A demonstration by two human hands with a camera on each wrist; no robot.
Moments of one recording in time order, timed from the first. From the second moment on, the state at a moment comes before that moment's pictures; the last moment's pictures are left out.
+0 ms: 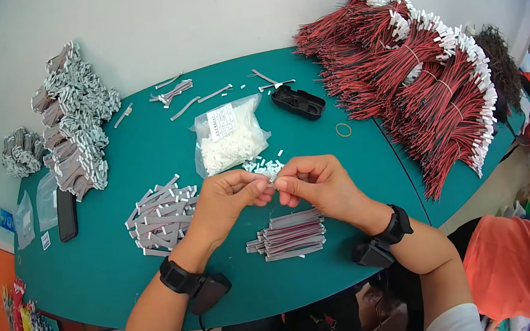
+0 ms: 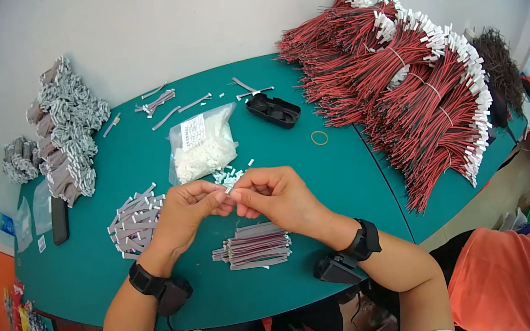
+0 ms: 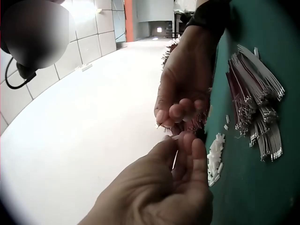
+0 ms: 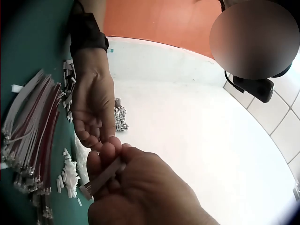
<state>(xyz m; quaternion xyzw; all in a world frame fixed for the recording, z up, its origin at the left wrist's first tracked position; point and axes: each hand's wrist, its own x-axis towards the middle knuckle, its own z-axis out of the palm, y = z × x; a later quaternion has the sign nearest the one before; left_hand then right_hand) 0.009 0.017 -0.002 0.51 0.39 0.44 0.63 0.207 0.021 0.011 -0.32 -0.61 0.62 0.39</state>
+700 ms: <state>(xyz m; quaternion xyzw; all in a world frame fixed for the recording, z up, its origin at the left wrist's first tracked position) 0.008 0.013 0.003 0.48 0.32 0.44 0.69 0.204 0.017 0.012 -0.33 -0.63 0.61 0.35</state>
